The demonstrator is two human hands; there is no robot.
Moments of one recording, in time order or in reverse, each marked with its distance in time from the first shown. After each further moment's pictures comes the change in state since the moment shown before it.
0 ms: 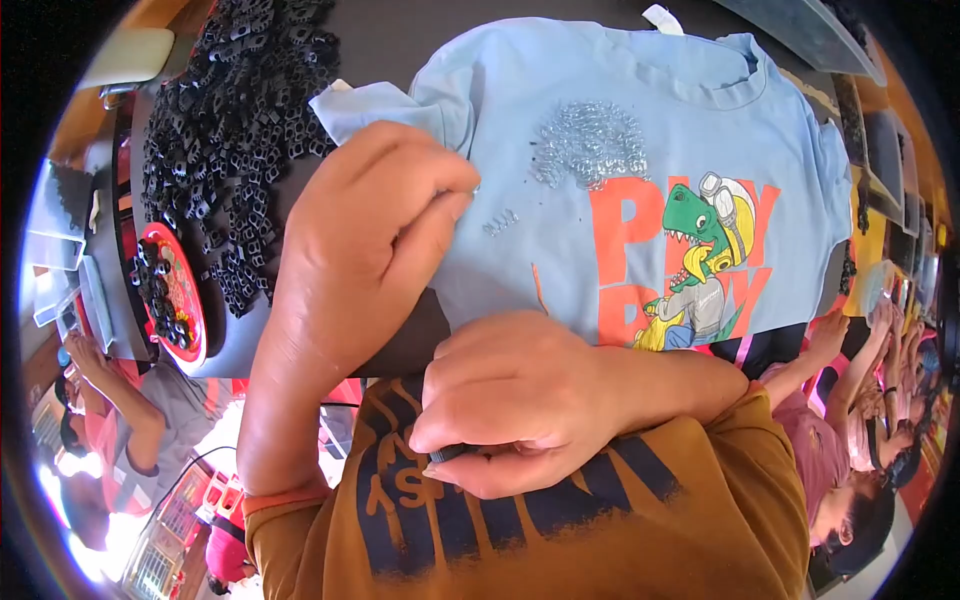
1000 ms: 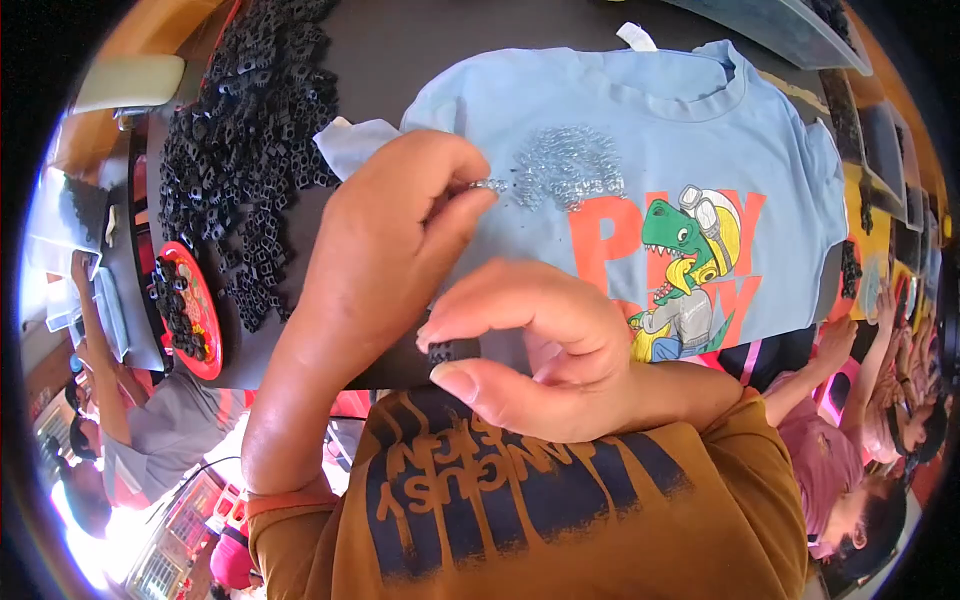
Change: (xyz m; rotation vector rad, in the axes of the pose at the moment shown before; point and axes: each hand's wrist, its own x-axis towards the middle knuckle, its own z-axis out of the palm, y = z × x) left_hand 0.016 0.006 0.013 -0.040 -0.084 -0.152; right_hand -0.005 -0.006 -0.020 0.099 0.290 0.140
